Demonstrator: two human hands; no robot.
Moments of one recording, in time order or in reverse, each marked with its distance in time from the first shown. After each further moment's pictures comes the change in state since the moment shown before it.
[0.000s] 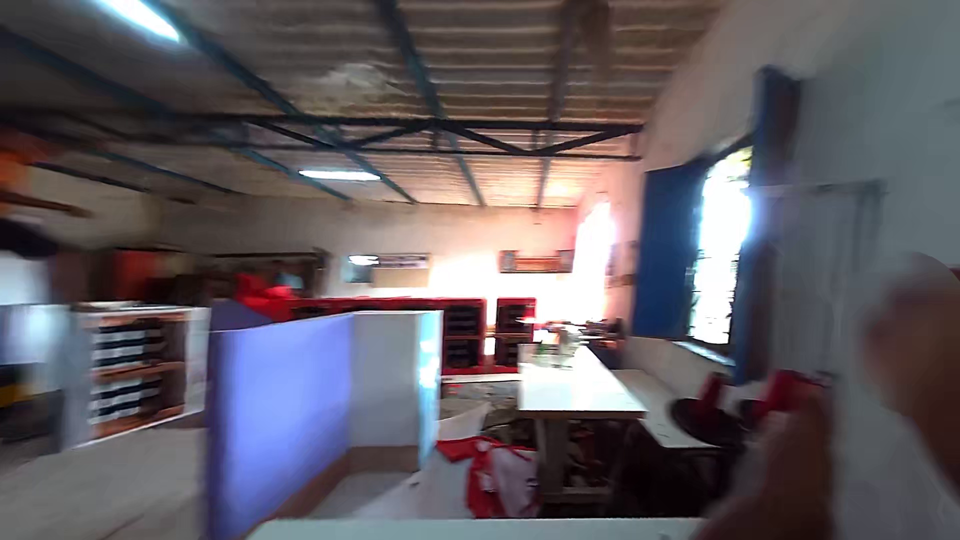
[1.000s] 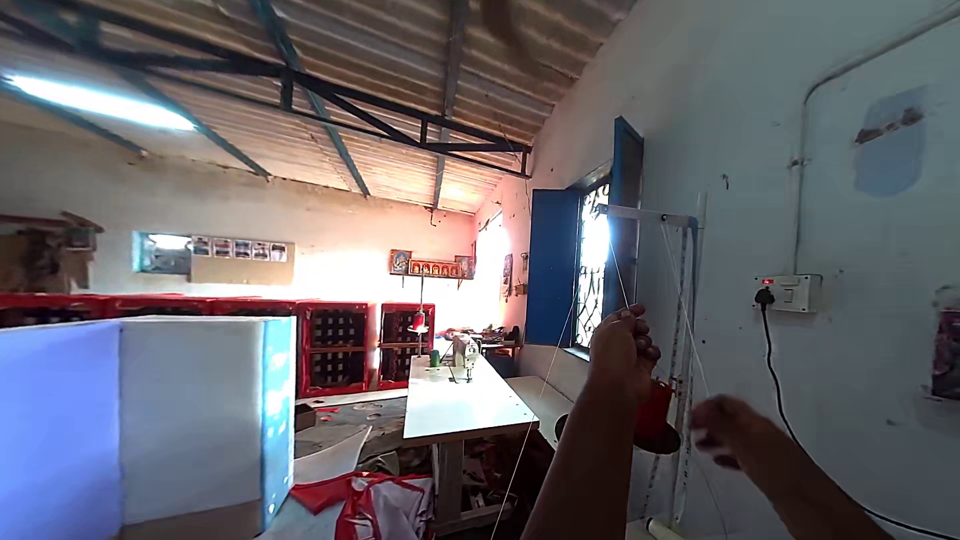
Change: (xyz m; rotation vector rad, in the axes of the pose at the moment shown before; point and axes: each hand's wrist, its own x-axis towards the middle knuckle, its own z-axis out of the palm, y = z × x) left_hand 0.126 0.055 -0.018 -0.594 0.040 0.046; right_hand -0.060 0.014 -0.093 -0.881 -0.455 0.145
